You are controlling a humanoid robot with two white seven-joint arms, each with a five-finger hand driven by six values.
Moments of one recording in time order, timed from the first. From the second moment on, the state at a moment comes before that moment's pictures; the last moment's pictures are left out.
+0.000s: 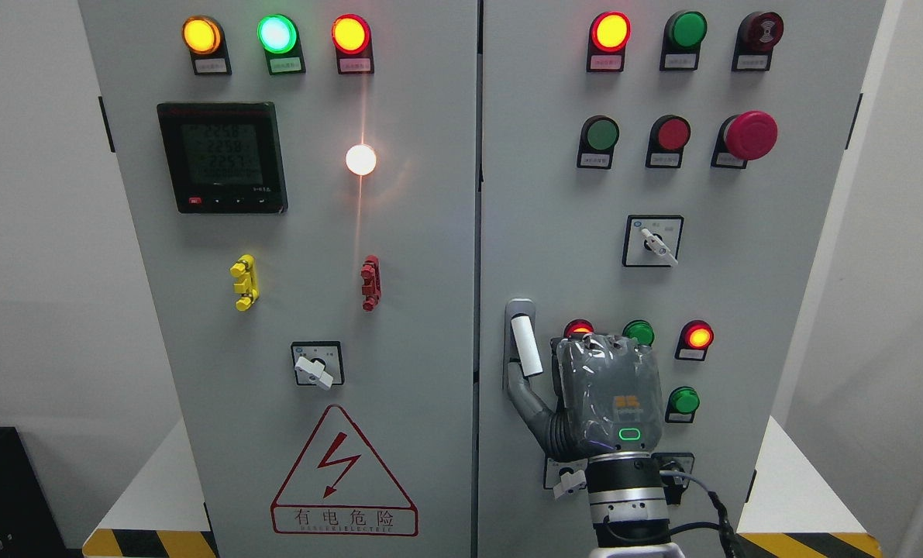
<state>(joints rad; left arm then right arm) 0.00 -0.10 -0.14 -0.05 0.16 -0.10 -0.06 -0.47 0.13 0.26 -1.74 1.46 0.21 -0.10</state>
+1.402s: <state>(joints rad) 0.00 -0.10 -0.14 -0.05 0.16 -0.10 -0.06 -0.46 0.13 0.25 -1.74 1.46 0.21 -0.10</state>
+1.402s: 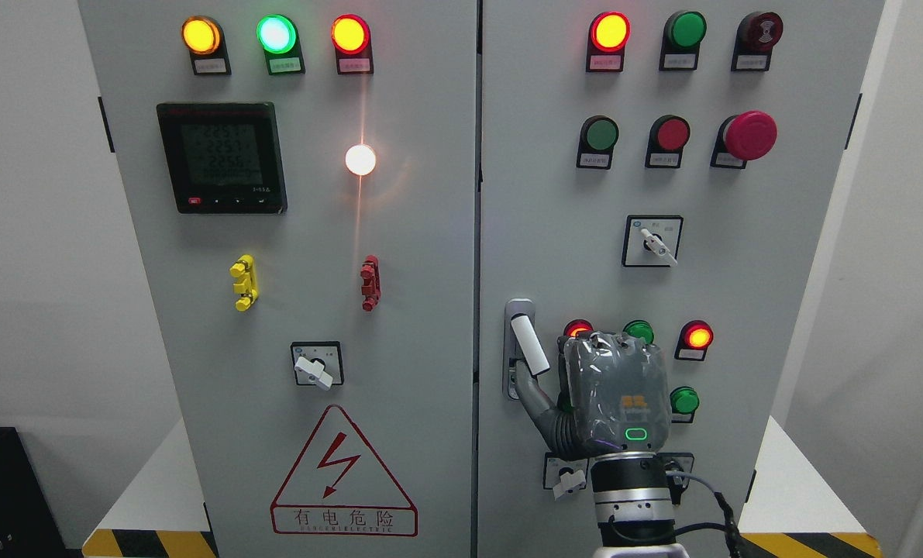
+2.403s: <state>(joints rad) 0.00 -0.10 -0.14 -0.05 0.16 -0.10 -0.06 -0.47 0.13 0.23 -1.75 1.46 0.21 -0.10</state>
